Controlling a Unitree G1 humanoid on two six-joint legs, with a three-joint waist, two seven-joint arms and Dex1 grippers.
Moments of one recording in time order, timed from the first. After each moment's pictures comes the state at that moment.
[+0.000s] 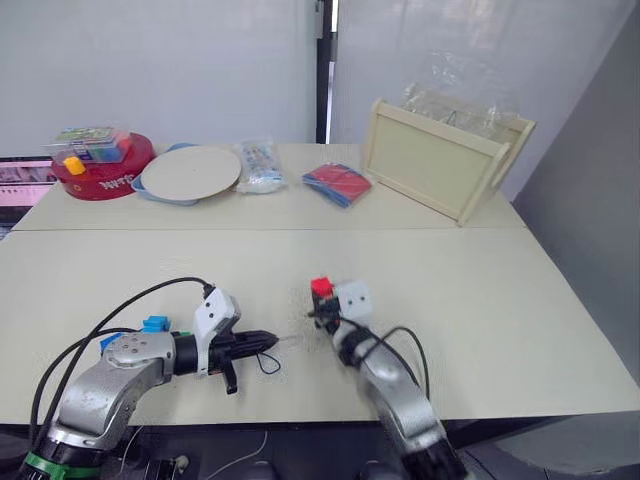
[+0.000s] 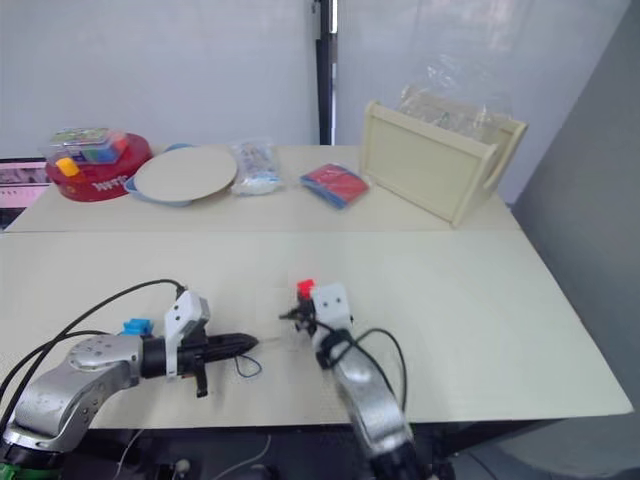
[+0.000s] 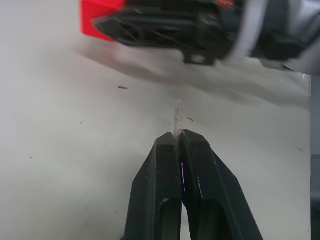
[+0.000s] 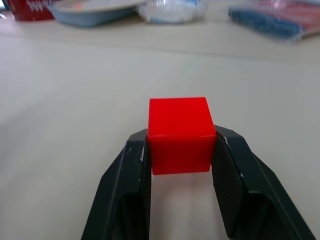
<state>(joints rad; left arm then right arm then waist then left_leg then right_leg) -0.16 0.71 0.01 -0.32 -0.51 0.61 -0.95 -0.09 -0.02 0.35 -0.19 0.02 0.23 0.09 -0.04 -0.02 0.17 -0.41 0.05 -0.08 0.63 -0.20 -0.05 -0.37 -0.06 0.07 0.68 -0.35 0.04</state>
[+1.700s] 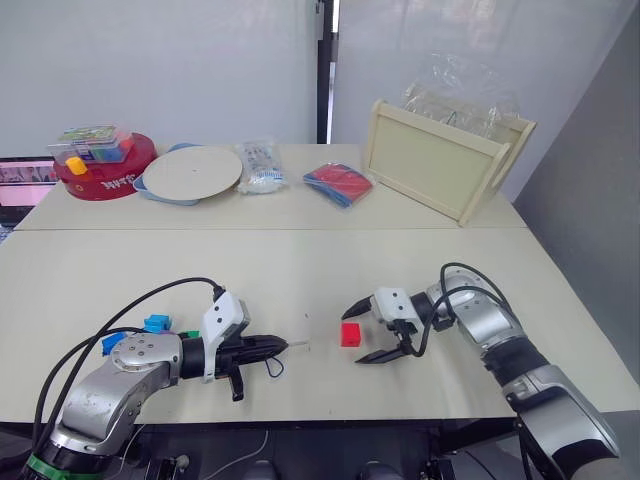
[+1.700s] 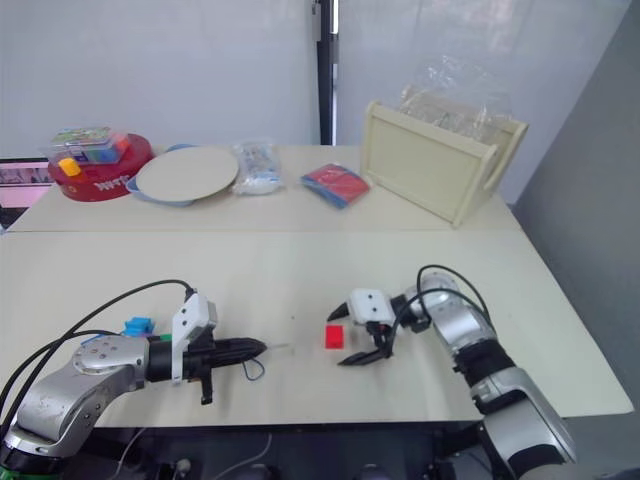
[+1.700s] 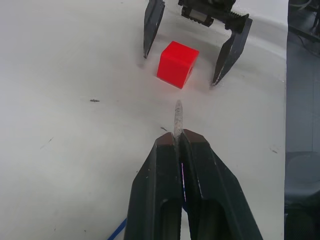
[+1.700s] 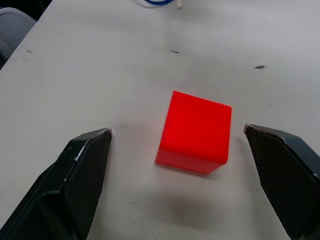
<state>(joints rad) -0.12 0.73 0.00 -0.40 -0.52 0.62 -0.95 -0.75 -0.52 0.38 0.52 0.09 -0.21 1.46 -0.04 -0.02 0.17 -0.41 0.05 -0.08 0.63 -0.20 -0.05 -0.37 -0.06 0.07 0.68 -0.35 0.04</state>
